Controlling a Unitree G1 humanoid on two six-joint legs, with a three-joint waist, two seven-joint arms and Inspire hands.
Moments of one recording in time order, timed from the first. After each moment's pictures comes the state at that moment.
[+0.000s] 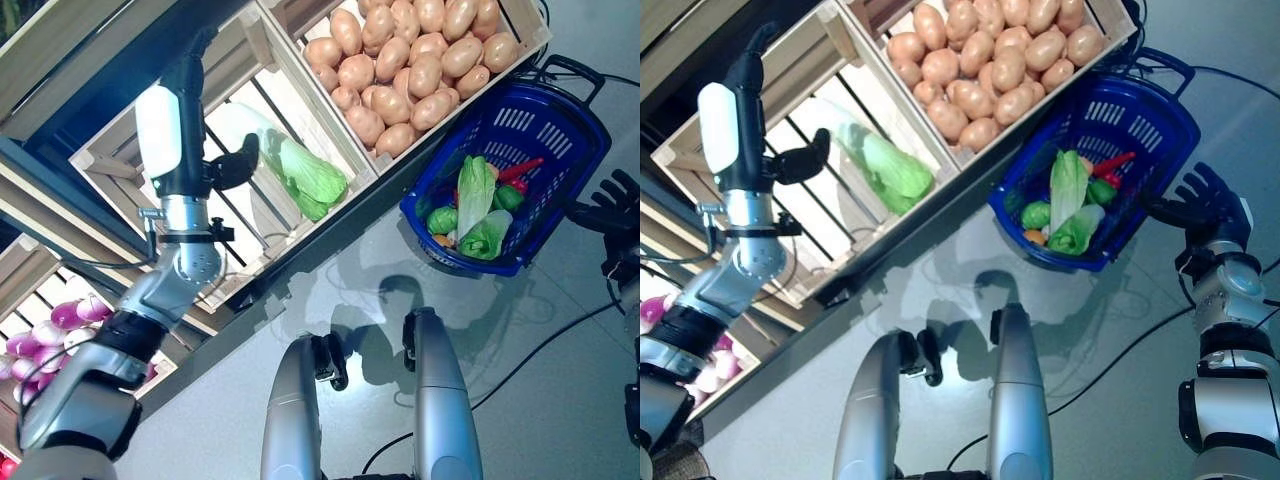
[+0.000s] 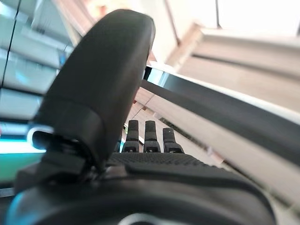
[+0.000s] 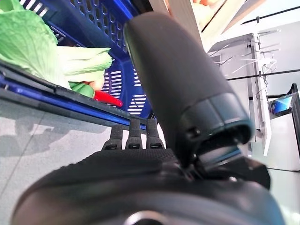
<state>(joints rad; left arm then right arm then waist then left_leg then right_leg) -0.76 0.86 -0.46 0.48 0.24 -0.23 0.80 -0.72 -0.89 0.06 1.05 0.83 -0.12 0.14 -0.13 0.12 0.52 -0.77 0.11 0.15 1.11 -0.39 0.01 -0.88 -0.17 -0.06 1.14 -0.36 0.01</state>
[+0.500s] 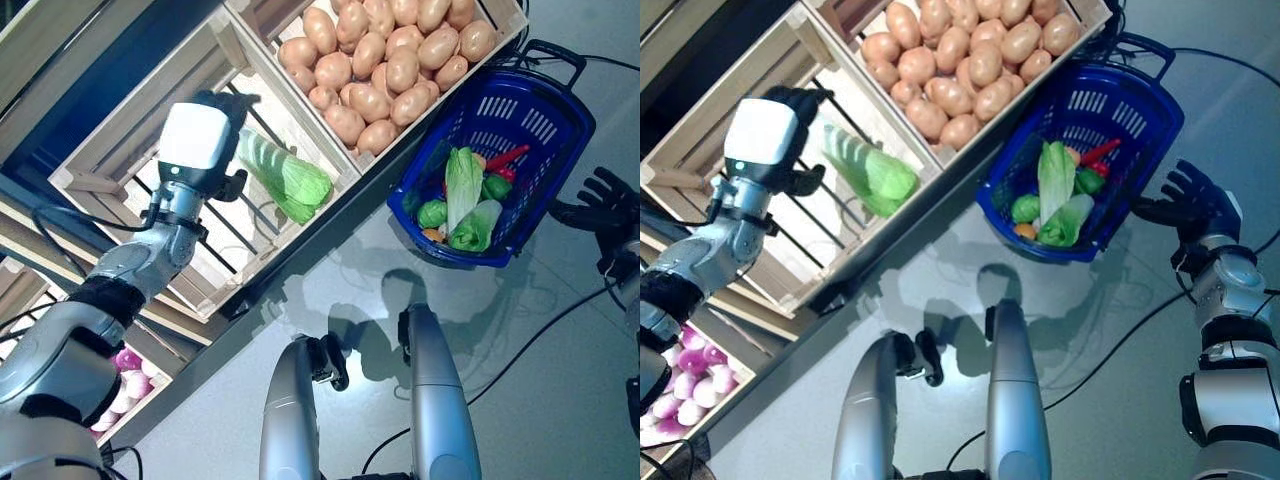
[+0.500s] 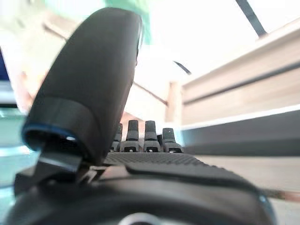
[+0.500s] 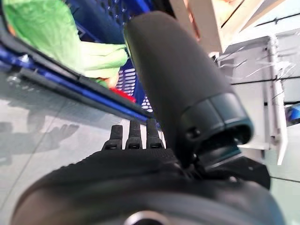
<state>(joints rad) -0.98 0.92 -0.84 0.71 0.44 -0.17 0.60 -0.79 -0.90 0.15 1.13 0.83 -0.11 0.18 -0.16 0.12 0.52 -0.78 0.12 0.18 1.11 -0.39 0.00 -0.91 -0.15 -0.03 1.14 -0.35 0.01</state>
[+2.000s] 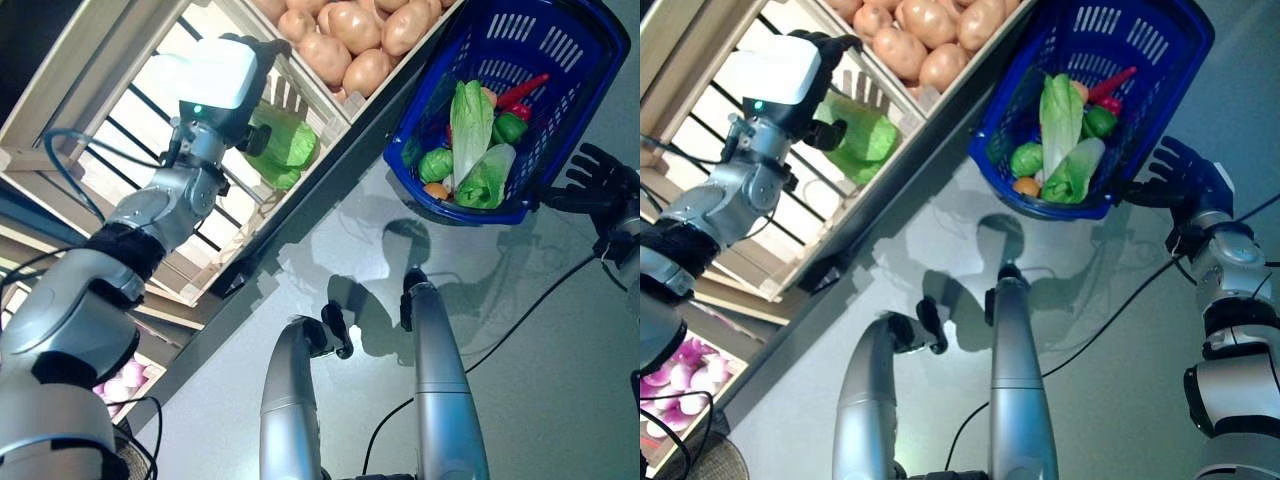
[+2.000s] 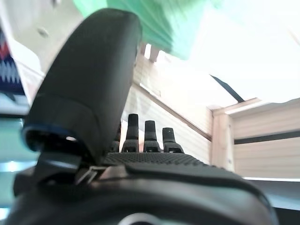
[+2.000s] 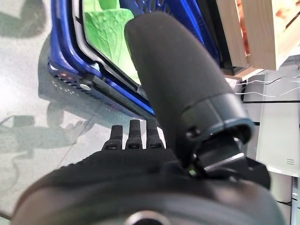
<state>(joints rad) -1.18 0.83 -0.85 0.83 0.35 -0.17 0.63 -0.80 -0.93 0.28 1.01 0.87 -0.14 0.18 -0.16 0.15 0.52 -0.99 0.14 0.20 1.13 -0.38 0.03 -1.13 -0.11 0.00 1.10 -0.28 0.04</state>
